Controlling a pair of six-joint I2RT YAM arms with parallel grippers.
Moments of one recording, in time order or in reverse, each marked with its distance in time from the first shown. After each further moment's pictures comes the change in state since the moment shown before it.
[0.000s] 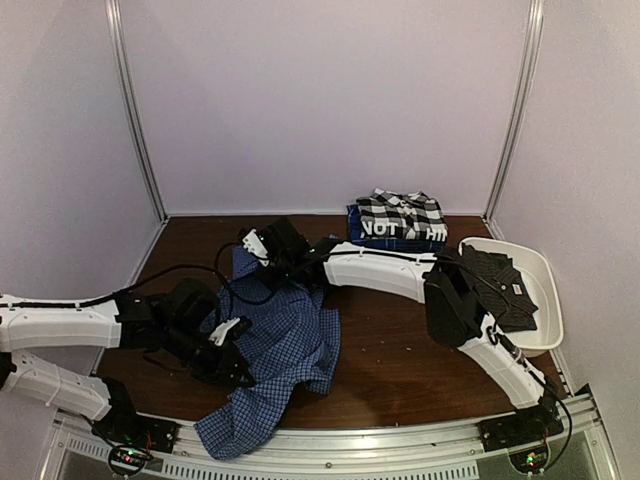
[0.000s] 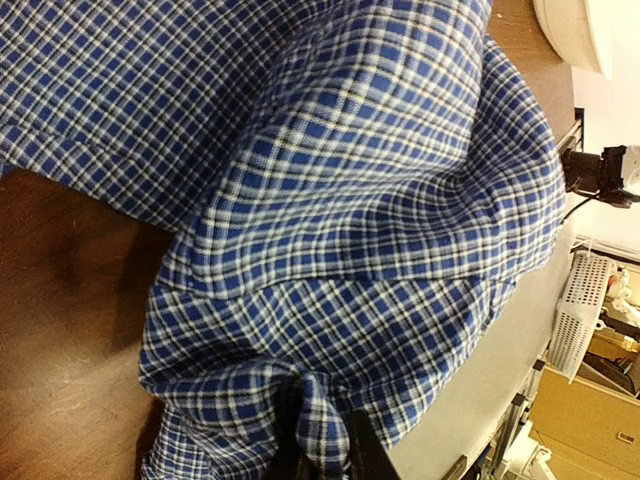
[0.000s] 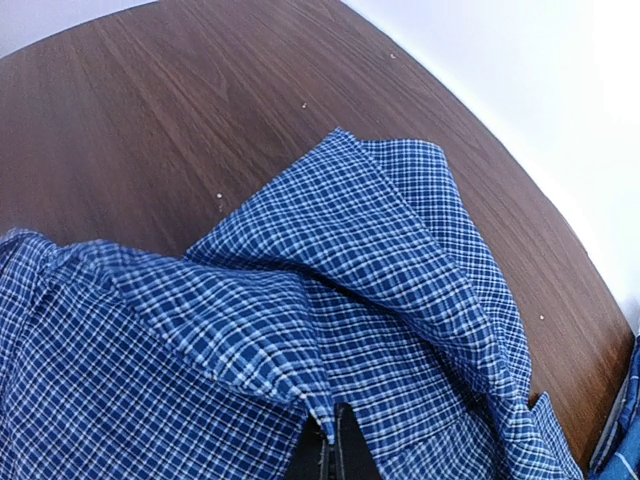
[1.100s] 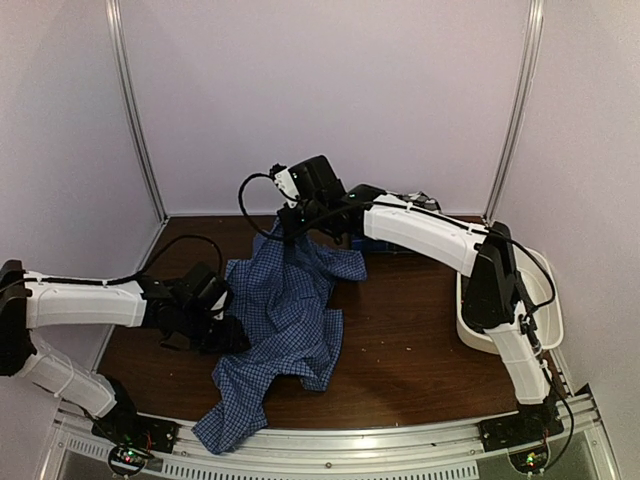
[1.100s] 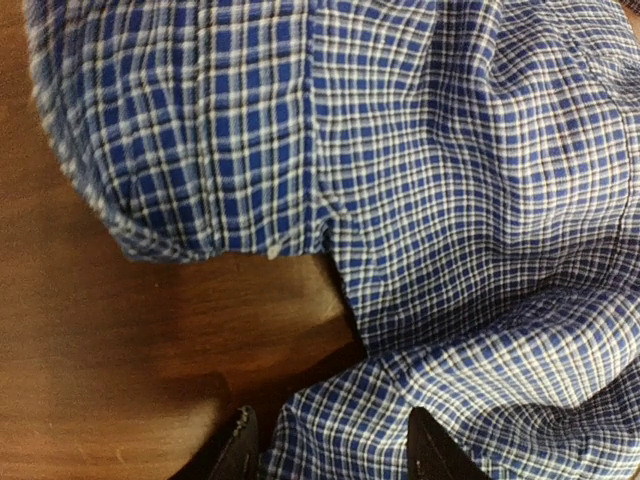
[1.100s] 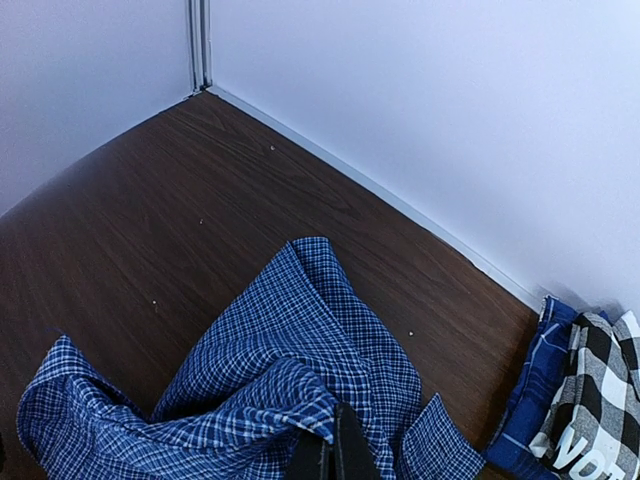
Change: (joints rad) left arm 0.121 0.182 0.098 0.005 -0.447 -0.012; right arm -0.101 -0.232 -0.013 -0.084 0.000 0.131
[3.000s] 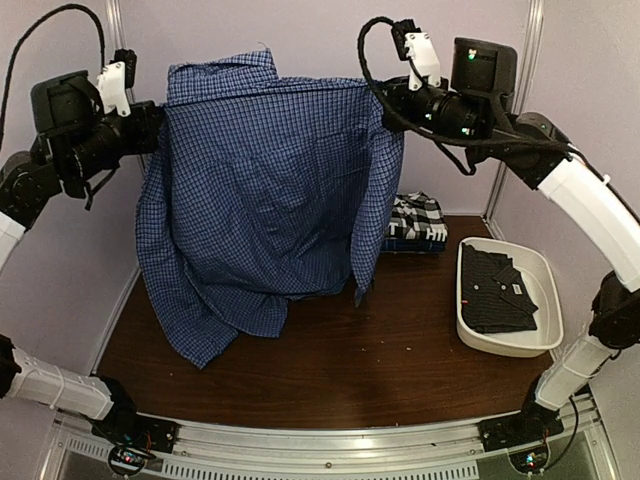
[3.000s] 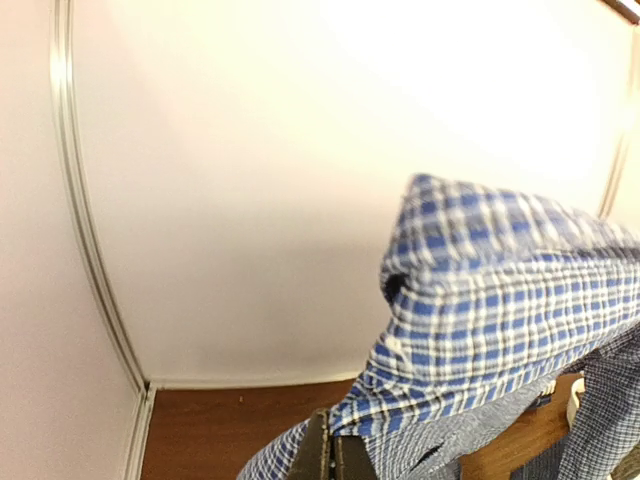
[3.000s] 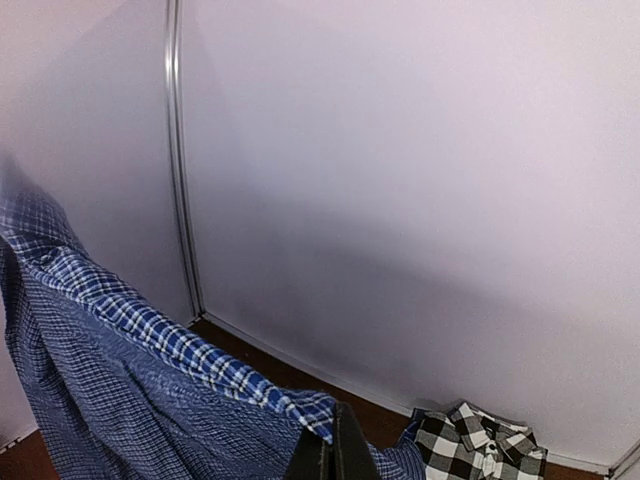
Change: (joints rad) left arm 0.069 -0.159 0.979 -0.115 -0.582 0.628; right arm -0.005 -0.736 -0.270 0.024 0.114 -0.014
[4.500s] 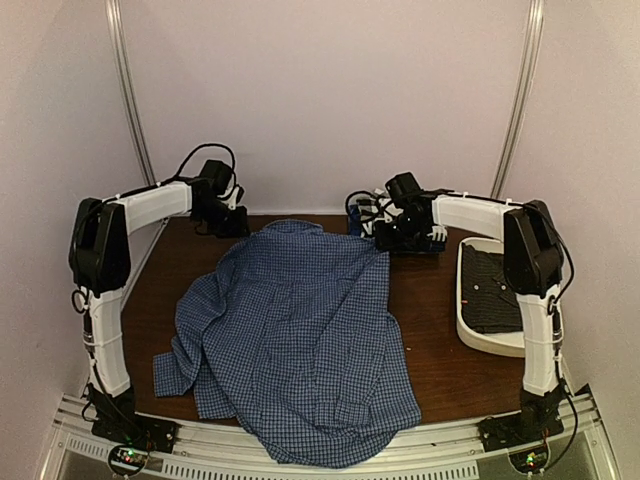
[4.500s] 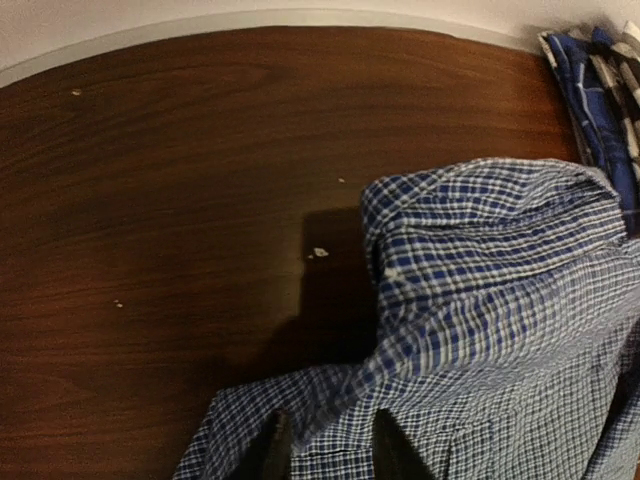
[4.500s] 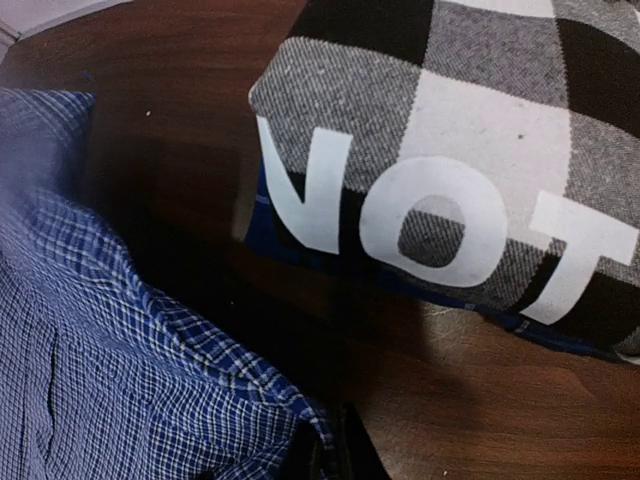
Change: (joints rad) left arm 0.367 0.942 0.113 -0.053 0.648 -0.115; right arm -0.426 0.590 -0.214 -0.126 -0.486 0.303
